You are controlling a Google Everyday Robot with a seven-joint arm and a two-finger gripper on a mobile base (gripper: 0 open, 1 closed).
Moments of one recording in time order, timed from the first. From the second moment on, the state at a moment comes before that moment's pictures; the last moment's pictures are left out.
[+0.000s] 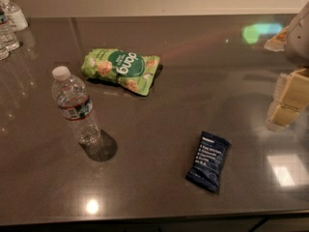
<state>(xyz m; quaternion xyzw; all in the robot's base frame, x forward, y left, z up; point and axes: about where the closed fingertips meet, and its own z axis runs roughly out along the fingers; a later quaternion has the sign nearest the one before) 0.438 -0.217 0.976 -0.60 0.78 -0.03 0.16</state>
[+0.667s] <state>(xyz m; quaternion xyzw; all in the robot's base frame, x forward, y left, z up) 0.438 -0.217 0.976 -0.60 0.78 -0.03 0.16</state>
